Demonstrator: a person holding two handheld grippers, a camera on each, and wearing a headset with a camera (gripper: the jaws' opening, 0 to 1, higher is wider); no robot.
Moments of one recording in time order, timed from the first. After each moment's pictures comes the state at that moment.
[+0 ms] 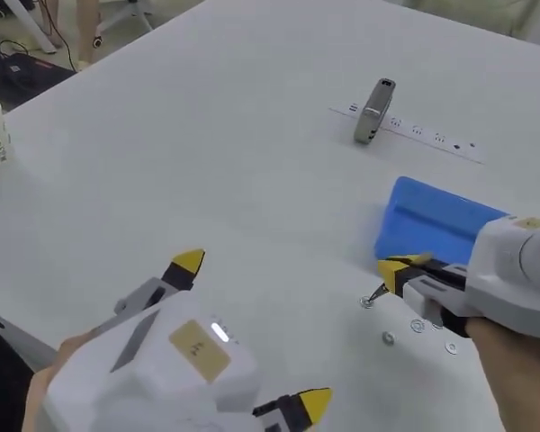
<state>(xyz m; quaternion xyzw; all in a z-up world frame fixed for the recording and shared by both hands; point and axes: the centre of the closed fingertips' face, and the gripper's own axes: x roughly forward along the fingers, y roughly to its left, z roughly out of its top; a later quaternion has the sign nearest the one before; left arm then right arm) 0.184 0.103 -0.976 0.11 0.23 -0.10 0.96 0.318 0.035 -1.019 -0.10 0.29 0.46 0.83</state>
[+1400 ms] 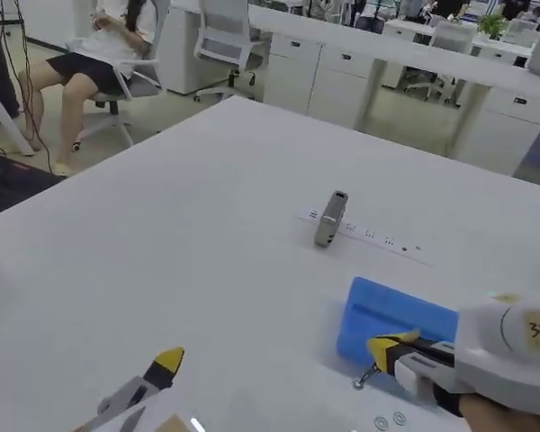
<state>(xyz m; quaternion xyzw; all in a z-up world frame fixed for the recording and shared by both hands) 0.182 0.097 -0.970 0.11 0.22 -0.12 0.96 0.325 0.012 -0.966 -0.11 0.27 0.44 0.85</state>
